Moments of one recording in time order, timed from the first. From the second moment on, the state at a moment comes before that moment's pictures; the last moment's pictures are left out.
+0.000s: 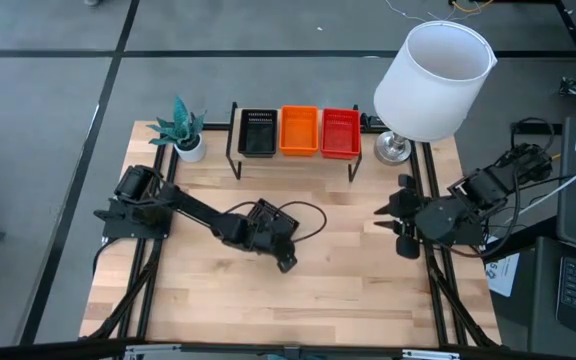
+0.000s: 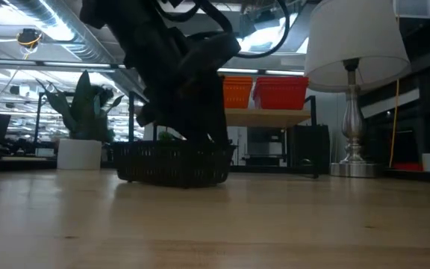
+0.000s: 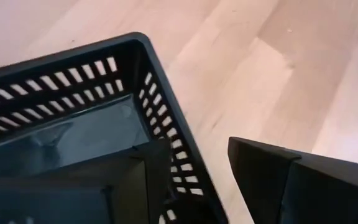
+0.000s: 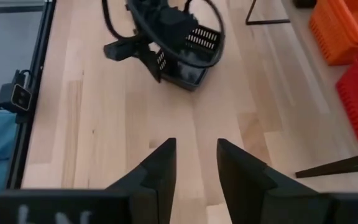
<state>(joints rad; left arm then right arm) -0.27 1.85 1.11 -0.14 -0.37 -0.81 0.56 1.10 1.35 -1.16 0.45 0.52</state>
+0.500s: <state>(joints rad) -0.29 1.89 1.12 -0.18 -0.35 -0.77 0.56 1.11 1.35 -1.17 0.45 0.52</state>
